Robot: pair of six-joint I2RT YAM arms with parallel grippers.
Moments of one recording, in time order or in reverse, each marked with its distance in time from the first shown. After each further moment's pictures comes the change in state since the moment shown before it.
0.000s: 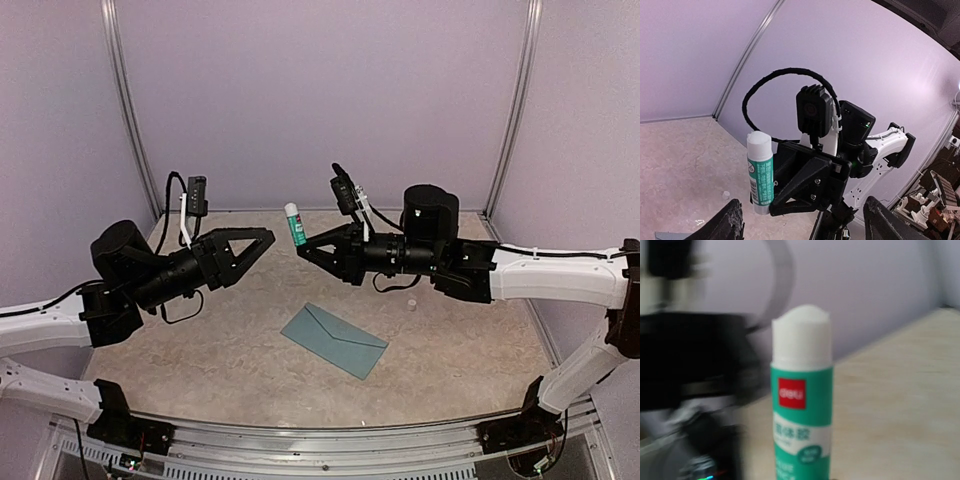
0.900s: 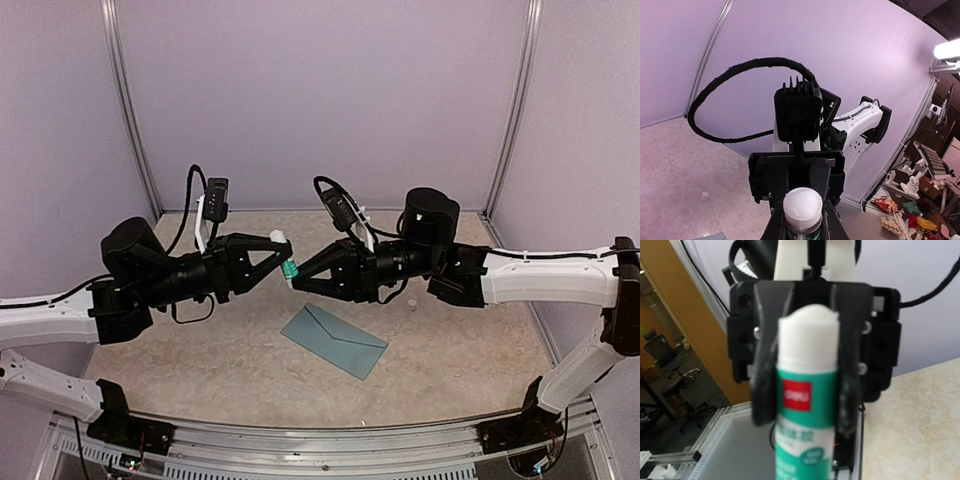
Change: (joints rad) left arm -0.062 0.072 0.049 0.040 0.153 0.079; right arm -0.010 0.036 -0.031 0.196 -0.517 0.147
